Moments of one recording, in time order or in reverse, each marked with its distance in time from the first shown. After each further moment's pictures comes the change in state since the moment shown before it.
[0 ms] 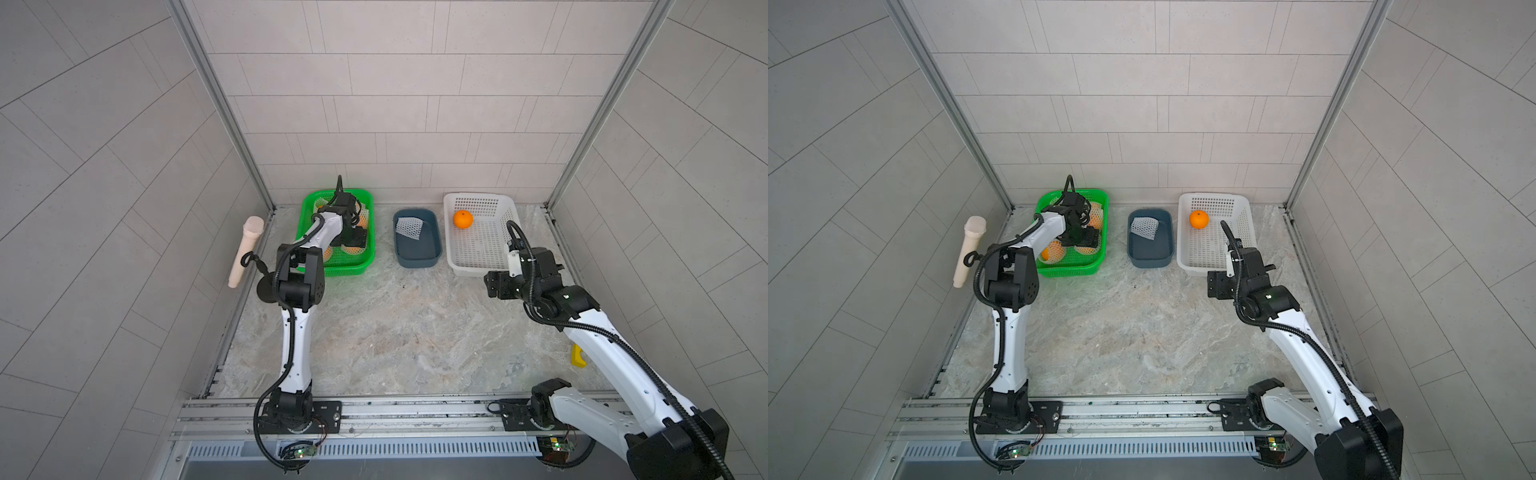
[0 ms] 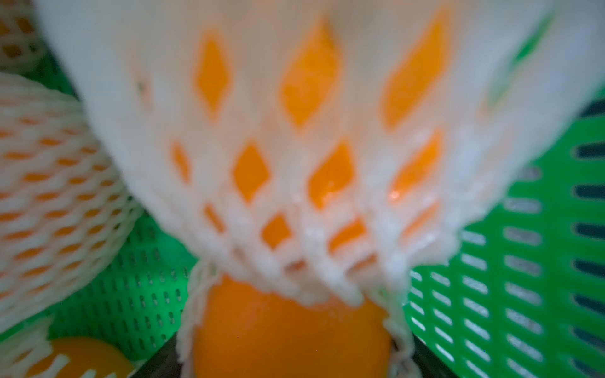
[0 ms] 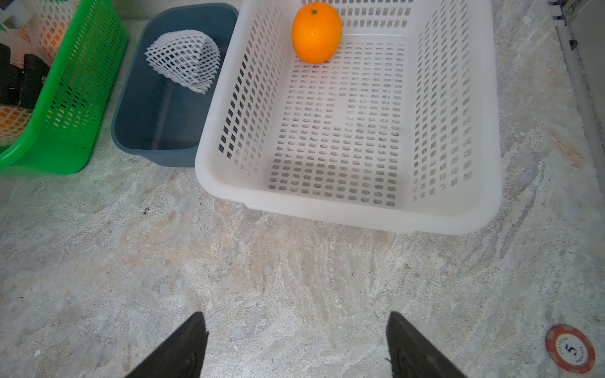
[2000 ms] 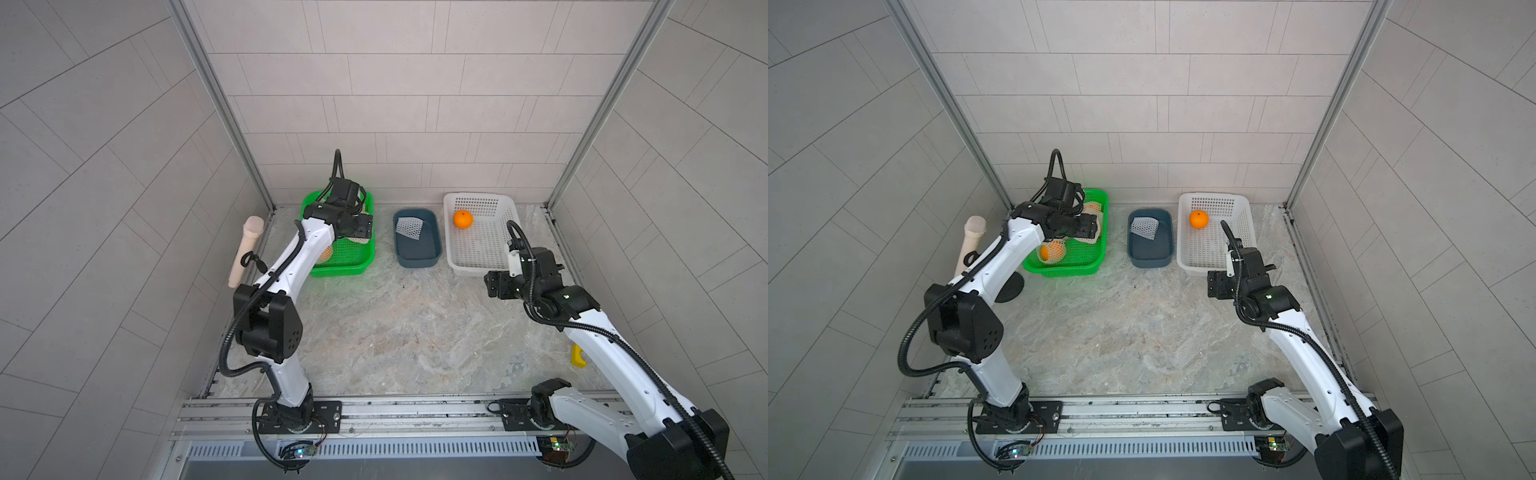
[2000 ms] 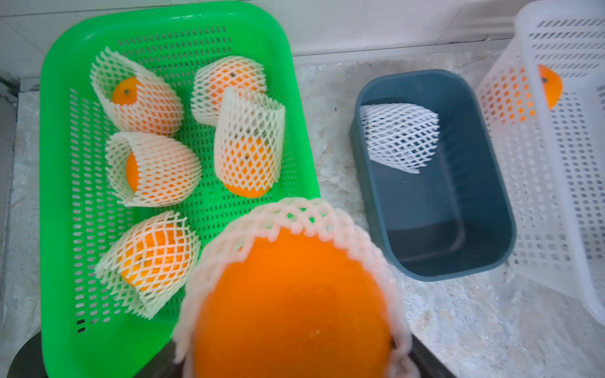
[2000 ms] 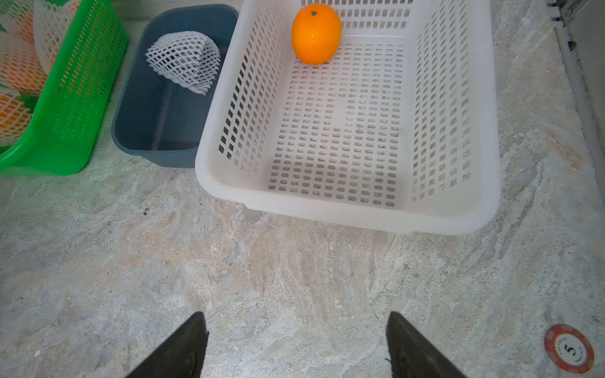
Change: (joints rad) left arm -0.148 -0.557 -0.265 0.010 -0.079 -0.082; right arm 0.000 -0.001 0.000 0.001 0.000 0.000
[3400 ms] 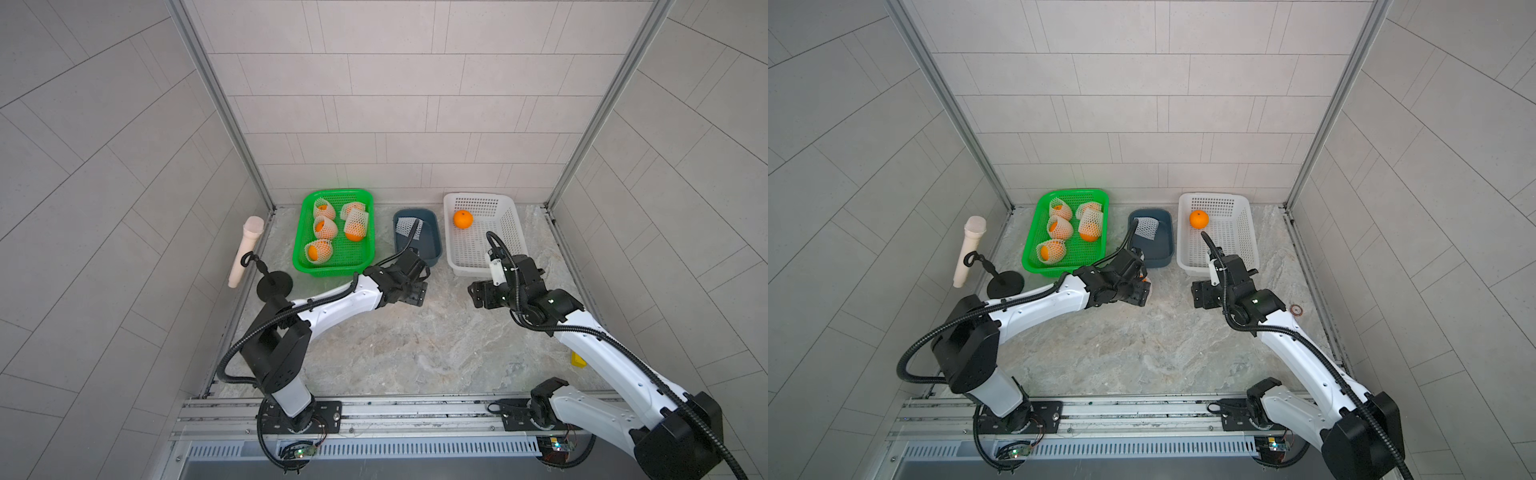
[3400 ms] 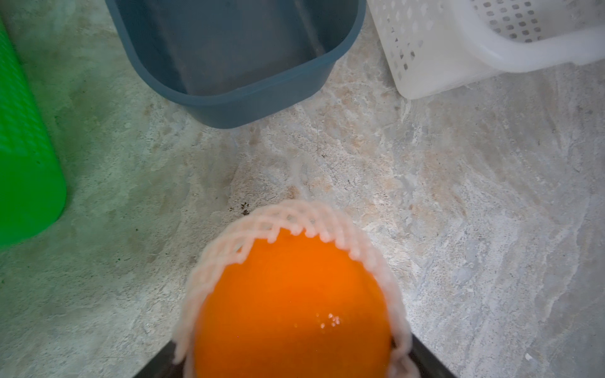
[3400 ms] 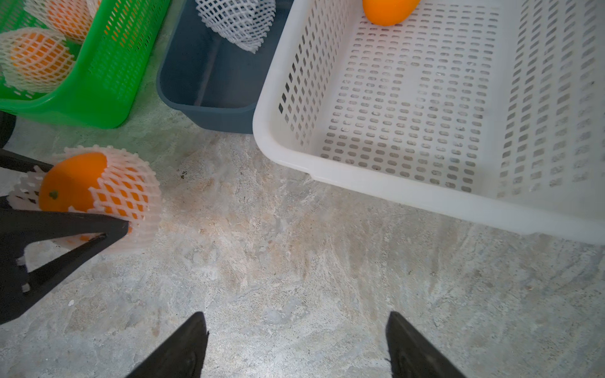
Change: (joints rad) left arm -0.501 -0.094 -0.536 0.339 -0.108 -0.248; right arm 0.135 0.029 -0.066 0.060 -0.031 0.031
